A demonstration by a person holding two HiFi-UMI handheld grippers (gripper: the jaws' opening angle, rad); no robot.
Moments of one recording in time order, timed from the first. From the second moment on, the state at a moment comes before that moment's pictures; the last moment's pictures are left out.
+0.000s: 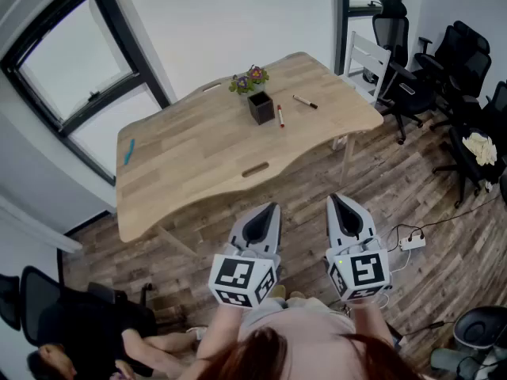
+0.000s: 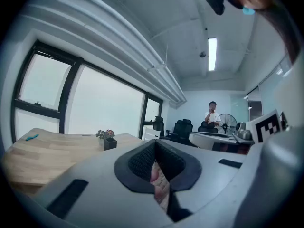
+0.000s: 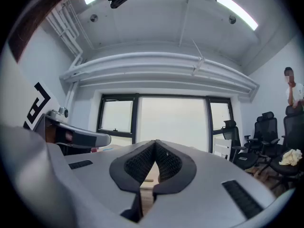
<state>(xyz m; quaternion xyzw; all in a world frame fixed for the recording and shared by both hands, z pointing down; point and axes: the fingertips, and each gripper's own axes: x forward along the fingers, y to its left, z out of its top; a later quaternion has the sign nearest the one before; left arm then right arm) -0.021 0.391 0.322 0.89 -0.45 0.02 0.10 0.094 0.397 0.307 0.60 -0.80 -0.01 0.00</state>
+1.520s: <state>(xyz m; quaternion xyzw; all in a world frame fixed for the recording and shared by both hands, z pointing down) 0.002 0.291 0.337 0.89 -0.44 0.02 0.11 0.118 0.299 0.331 0.60 -0.80 0.04 -0.03</state>
